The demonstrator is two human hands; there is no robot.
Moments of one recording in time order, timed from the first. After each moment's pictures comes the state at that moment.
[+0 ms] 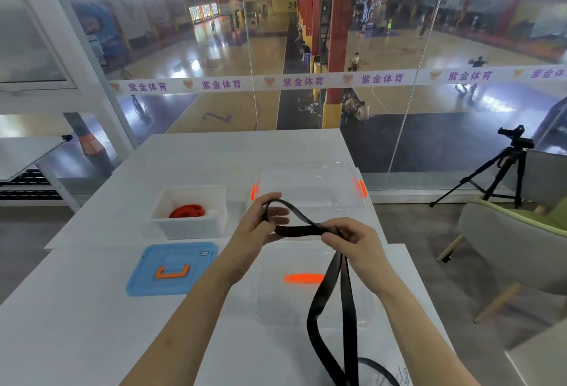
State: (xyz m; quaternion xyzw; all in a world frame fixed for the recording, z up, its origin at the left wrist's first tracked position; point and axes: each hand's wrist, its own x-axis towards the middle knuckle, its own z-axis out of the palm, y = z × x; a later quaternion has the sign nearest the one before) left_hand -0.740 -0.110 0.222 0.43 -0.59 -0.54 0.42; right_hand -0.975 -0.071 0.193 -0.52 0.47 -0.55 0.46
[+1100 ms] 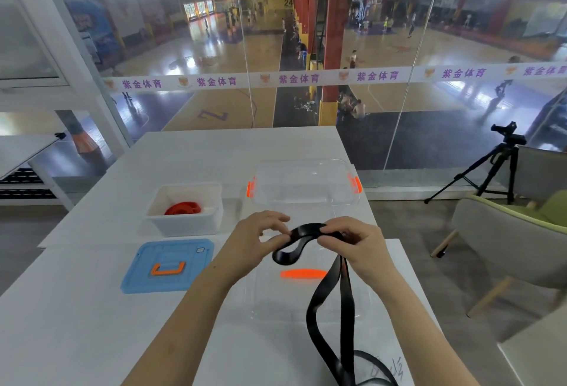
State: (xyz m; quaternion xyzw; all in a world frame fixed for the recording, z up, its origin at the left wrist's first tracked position) left_hand -0.738 -0.104 0.211 0.48 -0.76 -0.34 0.29; right_hand -0.981 -0.056 0.194 -0.54 0.49 -0.56 0.39
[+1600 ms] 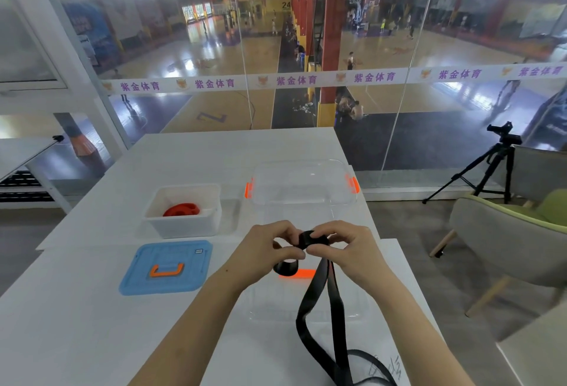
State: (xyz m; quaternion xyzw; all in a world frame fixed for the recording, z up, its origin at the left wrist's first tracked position) left_hand -0.762 -0.087 0.218 0.46 -0.74 -0.41 0.26; right_hand -0.976 -0.046 0.205 -0.62 0.51 -0.48 0.35
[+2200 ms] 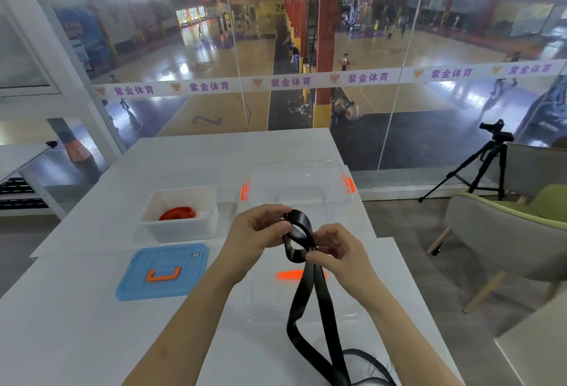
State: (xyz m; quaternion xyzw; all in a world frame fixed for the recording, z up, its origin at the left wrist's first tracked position) left_hand -0.763 -0.087 0.232 0.42 -0.59 -0.53 0.44; right_hand -0.968 -0.038 0.181 -0.53 0.49 -0.53 0.44
